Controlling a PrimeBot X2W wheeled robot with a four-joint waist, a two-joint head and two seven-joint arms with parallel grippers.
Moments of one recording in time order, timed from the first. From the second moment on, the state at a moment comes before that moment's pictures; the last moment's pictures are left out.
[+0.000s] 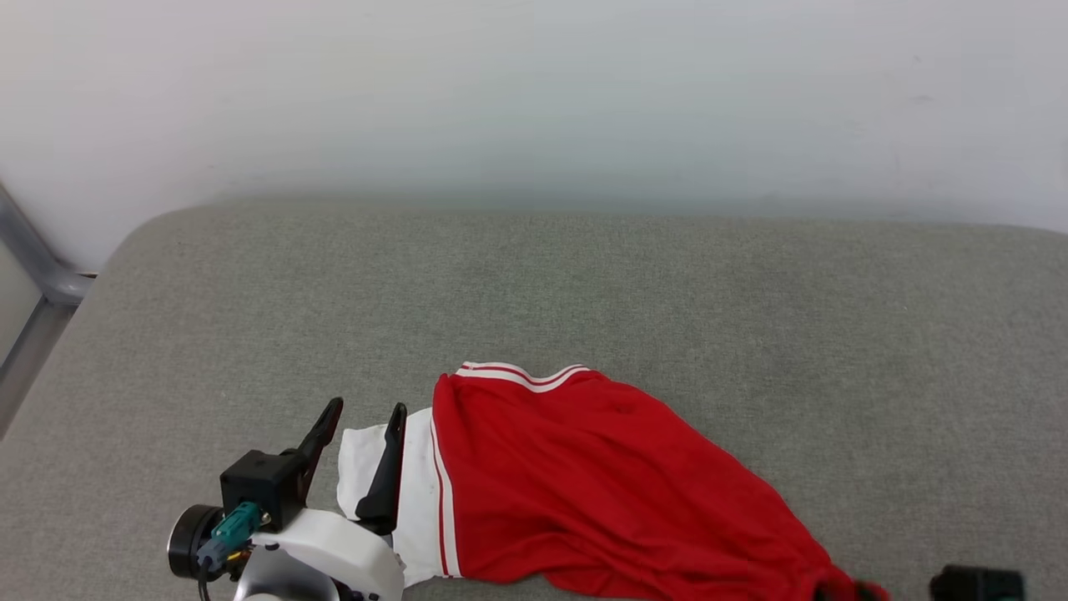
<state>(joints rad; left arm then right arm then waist) -0.10 0.40 -0.46 0.03 -0.55 0.19 -0.18 0.32 -0.05 -0.03 -0.07 0.38 0.13 0.43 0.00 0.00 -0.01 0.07</state>
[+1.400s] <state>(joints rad) -0.16 0.36 -0.45 0.08 -0.58 0.18 -0.23 -0.23 -0.29 0.22 0.35 0.51 0.13 0.79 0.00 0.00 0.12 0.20</state>
